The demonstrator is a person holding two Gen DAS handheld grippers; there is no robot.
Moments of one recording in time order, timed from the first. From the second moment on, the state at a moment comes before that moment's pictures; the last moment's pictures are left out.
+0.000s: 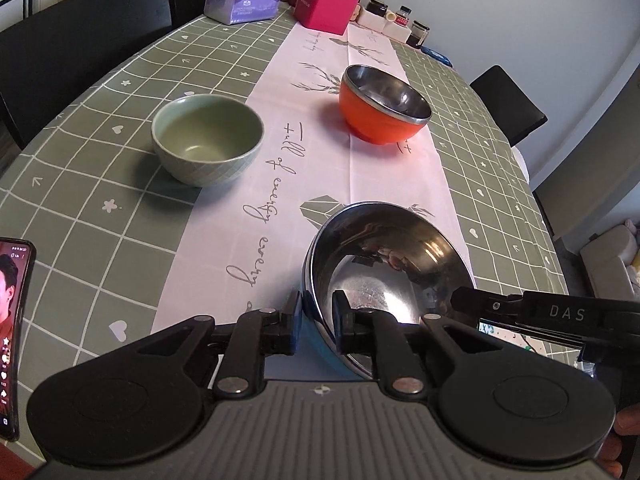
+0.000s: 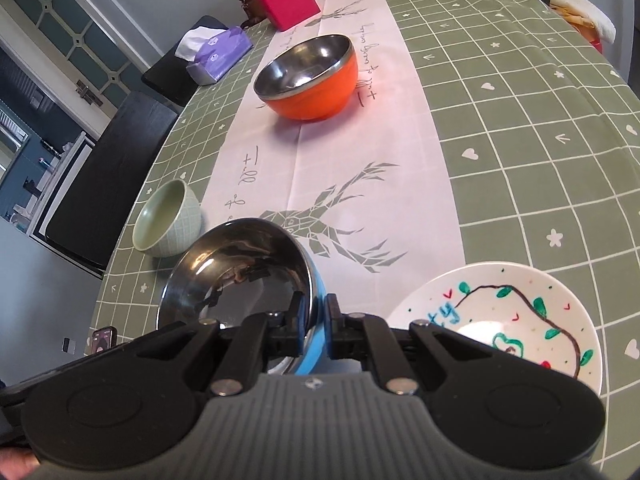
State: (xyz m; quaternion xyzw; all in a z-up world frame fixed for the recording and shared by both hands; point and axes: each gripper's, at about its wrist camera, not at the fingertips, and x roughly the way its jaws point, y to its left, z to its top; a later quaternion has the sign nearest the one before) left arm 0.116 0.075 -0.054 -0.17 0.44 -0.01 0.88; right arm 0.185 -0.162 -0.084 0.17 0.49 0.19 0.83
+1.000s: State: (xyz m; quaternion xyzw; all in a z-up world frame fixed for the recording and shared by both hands) left arm 0.155 0.066 0.017 -0.04 0.31 -0.12 0.94; right arm 0.200 -0.170 -0.044 0.11 0.40 0.20 0.89
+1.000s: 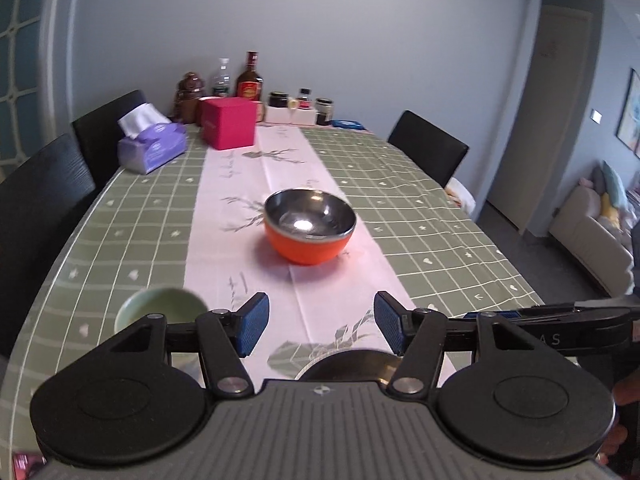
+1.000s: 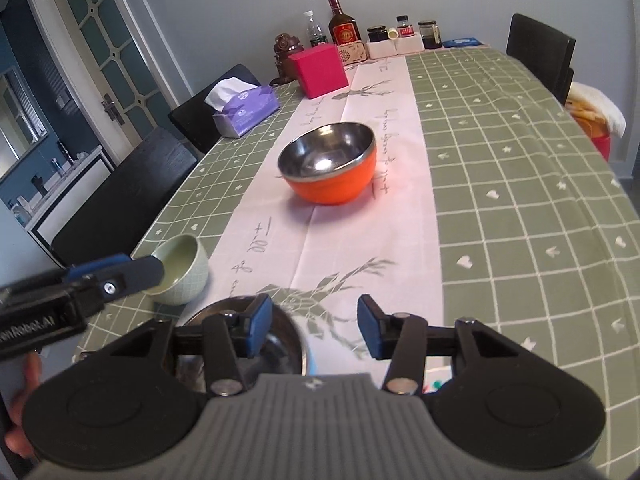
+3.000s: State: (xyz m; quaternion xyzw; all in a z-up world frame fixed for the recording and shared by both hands) left arm 0.431 0.055 -0.062 0.00 0.59 -0.09 0.80; right arm 0.452 -0.120 -0.086 0.11 0.55 0.10 0.82
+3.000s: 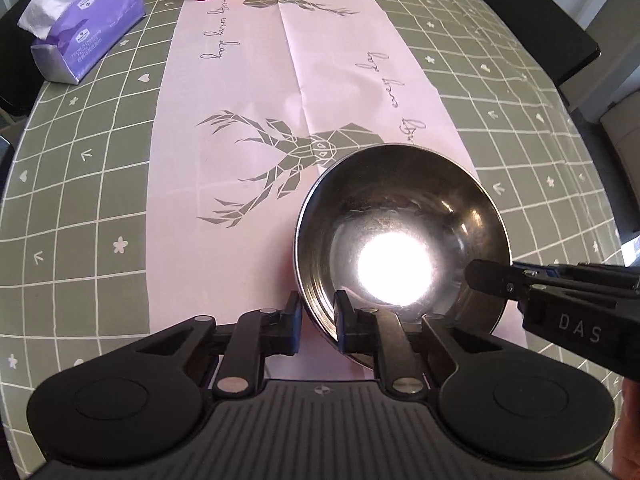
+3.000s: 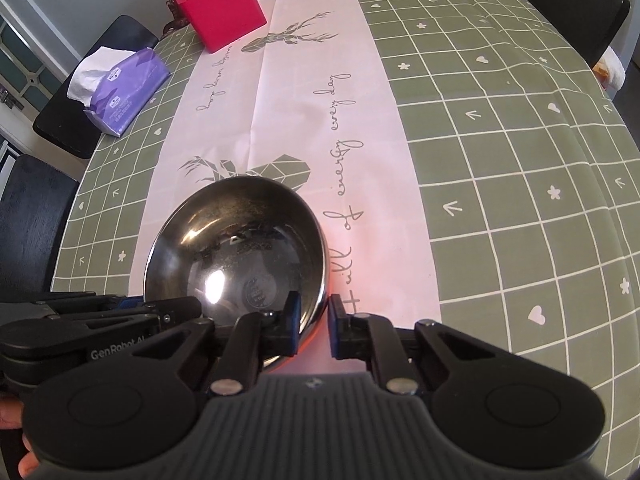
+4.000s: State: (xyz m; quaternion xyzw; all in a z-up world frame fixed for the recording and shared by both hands) left arm 0.263 0.040 0.068 0.07 0.56 -0.10 0.82; right arm 0.290 -0.129 0.033 0.04 0.51 0.19 0.84
